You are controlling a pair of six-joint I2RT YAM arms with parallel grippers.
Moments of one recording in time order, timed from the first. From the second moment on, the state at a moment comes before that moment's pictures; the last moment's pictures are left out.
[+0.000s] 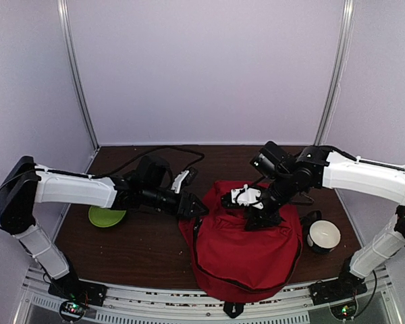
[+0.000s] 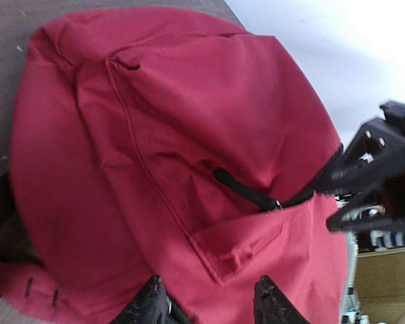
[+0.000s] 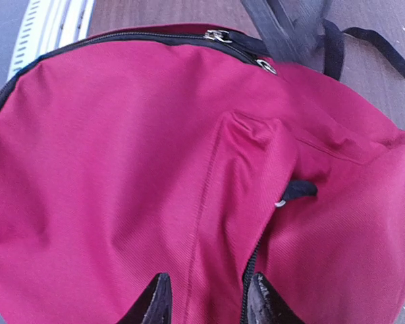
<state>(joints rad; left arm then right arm) -0.85 1.61 0.95 0.06 0.51 -0.57 0.89 1.47 1.24 -0.89 -0.24 -0.61</state>
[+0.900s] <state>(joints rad) -0.84 1.95 1.02 0.42 0.79 -0.93 0.88 1.53 1.25 -0.83 -0.26 -0.55</state>
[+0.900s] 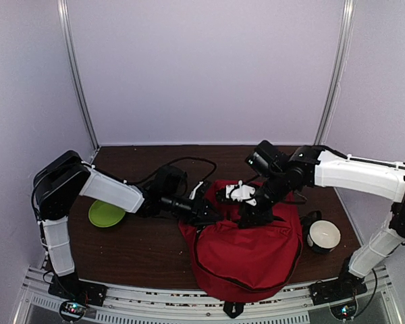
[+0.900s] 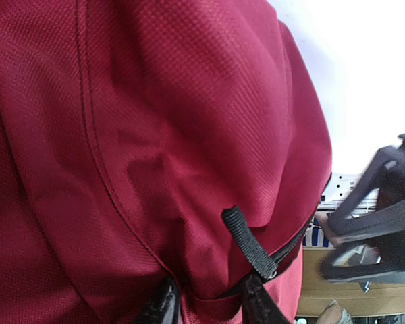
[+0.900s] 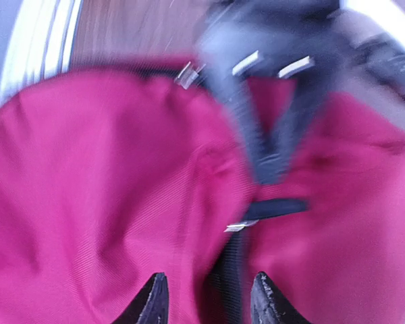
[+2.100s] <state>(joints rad) -0.84 1.95 0.92 0.66 0.79 -1.03 0.70 1.89 1.48 -0.88 -0.76 -0.26</state>
